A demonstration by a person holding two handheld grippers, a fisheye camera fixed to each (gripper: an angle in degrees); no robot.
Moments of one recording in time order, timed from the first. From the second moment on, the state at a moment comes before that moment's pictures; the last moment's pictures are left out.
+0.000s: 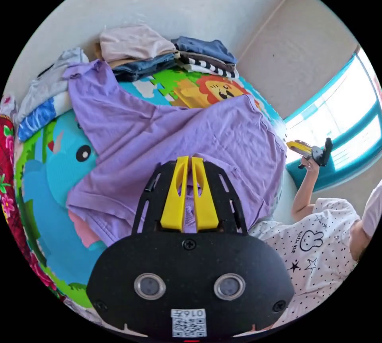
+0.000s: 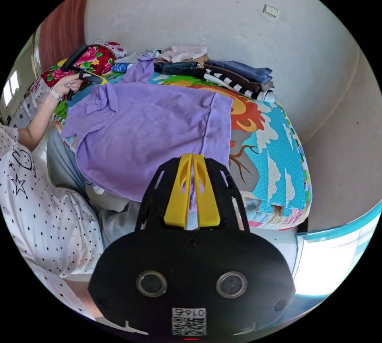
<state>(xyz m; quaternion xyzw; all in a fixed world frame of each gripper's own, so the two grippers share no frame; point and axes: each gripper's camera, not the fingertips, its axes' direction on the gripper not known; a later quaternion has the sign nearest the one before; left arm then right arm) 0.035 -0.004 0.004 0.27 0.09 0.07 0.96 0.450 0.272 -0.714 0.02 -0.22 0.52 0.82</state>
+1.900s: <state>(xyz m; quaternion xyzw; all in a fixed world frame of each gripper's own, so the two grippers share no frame) -0.028 0.099 0.135 0.36 -0.11 -0.14 0.92 0.487 0.162 -0.527 0.06 -0.35 0.32 0.88</state>
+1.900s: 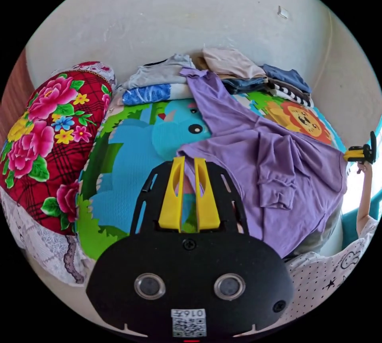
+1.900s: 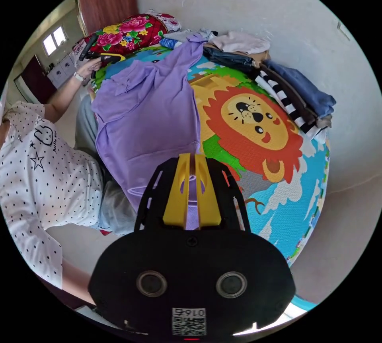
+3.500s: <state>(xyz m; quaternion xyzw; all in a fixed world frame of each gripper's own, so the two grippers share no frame) -0.077 0.025 0.163 0.30 -0.04 -0.02 0.95 0.479 -0.048 -0.230 -0.12 -0.10 0.30 0.94</state>
